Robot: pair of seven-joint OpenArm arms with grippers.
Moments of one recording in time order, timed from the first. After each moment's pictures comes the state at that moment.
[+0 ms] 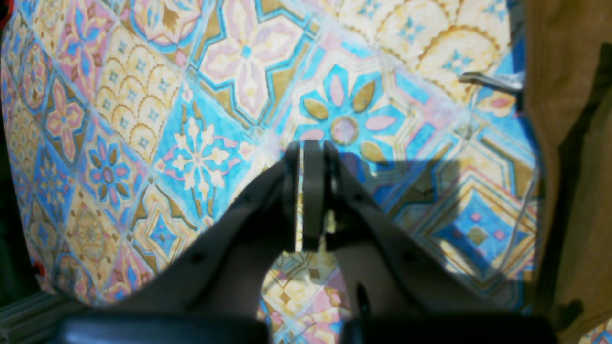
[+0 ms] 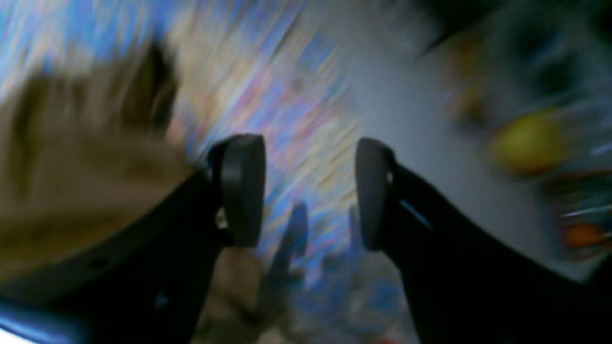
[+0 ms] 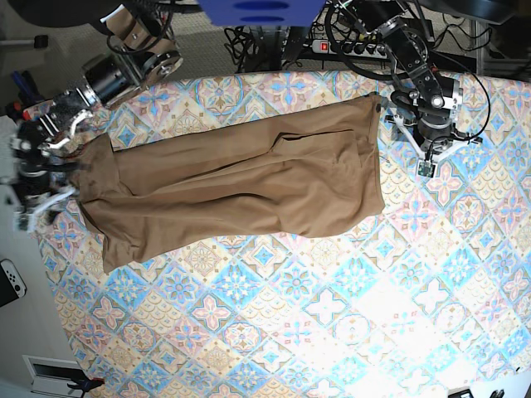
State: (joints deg) left arm 11.2 11.1 -36.1 110.6 28.4 -41.2 42.6; right arm 12.9 2.1 56.7 96.7 -21.4 44.4 -31.1
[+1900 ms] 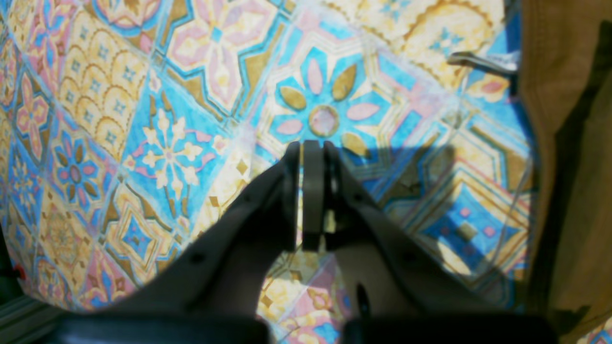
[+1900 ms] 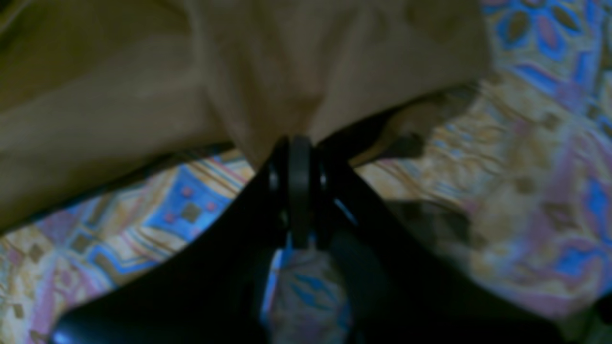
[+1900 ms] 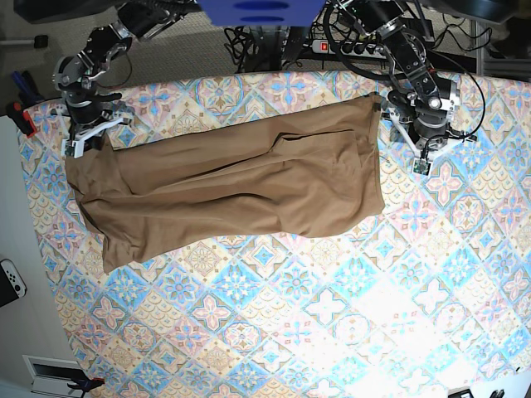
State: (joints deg) left arm 11.1 11.1 -35.9 108.4 28.6 -41.3 42.6; right arm -6.8 -6.7 56.3 93.1 -7.6 44.6 -31.6
